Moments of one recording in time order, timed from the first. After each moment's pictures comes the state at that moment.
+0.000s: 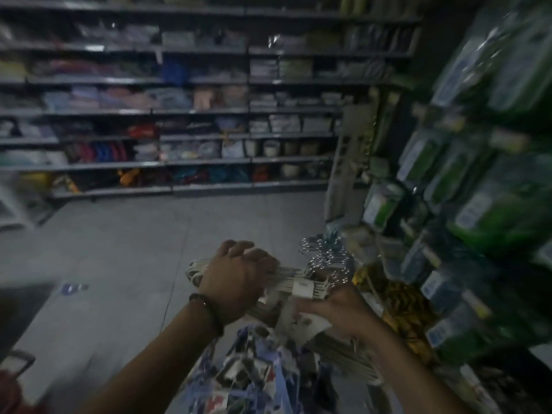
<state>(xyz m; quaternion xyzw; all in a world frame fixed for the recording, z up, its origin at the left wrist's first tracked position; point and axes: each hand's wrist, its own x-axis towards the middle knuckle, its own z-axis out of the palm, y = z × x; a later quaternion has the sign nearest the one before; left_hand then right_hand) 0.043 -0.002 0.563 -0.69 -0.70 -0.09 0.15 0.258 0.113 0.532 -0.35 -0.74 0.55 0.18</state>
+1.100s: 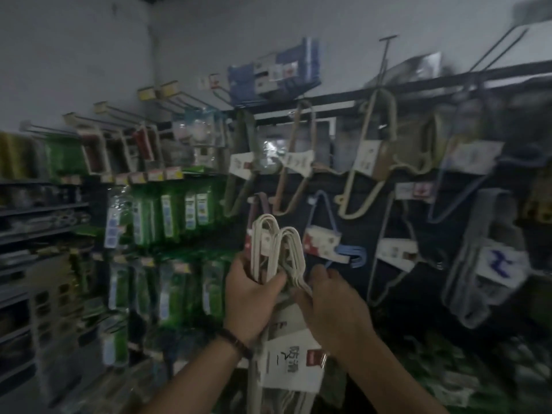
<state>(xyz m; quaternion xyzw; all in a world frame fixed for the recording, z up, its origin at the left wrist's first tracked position) 0.549 -0.077 0.798 -0.64 -0.29 -0.60 -0.39 0.669 -0.178 0.806 -0.78 -0.53 -0.15 0.30</state>
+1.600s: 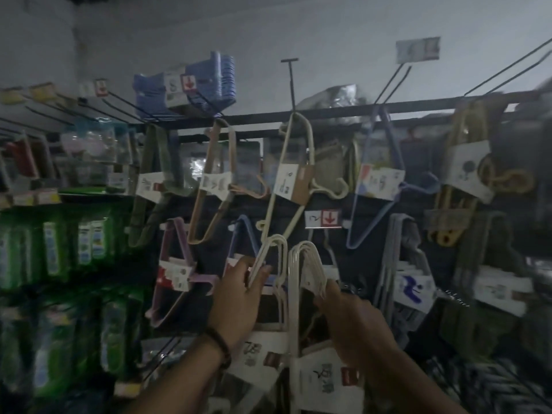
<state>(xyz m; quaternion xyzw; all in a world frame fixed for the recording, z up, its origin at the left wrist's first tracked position) 0.742 -0.060 0.828 -0.78 -0.17 -0.54 -0.25 0.888 -0.233 0.820 -0.81 -0.50 -0.15 0.26</state>
